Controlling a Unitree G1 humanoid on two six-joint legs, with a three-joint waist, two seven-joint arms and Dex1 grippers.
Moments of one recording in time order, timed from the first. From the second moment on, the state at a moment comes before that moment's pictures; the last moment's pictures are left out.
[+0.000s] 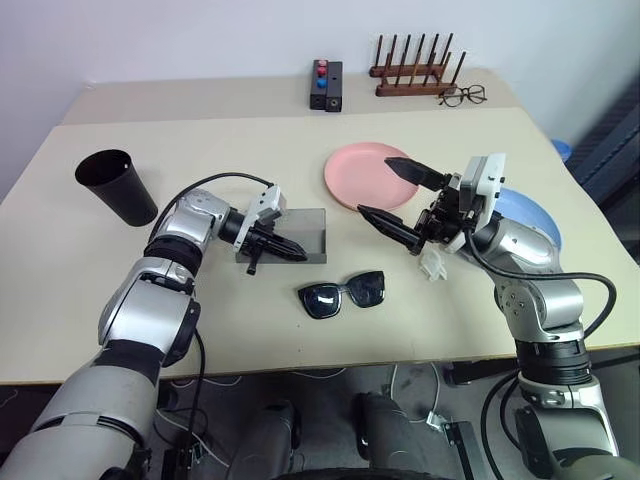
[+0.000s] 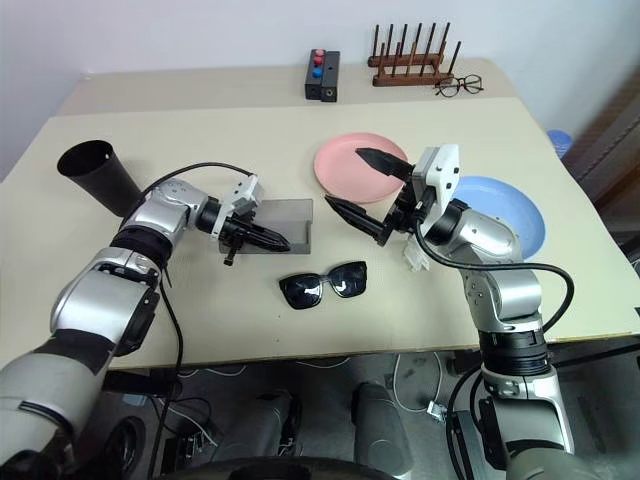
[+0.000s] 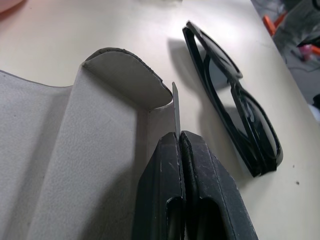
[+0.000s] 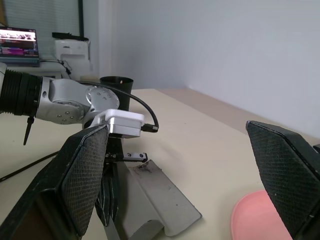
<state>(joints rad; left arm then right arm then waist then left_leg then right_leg) -1.10 0.40 -0.27 1.19 -0.09 -0.05 -1.61 -0.45 -0.46 -0.06 -0.16 0.52 0.24 0.88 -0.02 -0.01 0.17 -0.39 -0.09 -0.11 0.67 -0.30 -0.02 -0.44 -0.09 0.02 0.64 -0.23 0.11</state>
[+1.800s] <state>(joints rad) -0.43 0.75 0.35 0.05 -0.65 0.60 -1.25 -0.47 -0.50 0.03 -0.01 0.44 0.15 1.08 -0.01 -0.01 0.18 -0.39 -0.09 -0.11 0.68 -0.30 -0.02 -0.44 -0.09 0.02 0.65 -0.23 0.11</state>
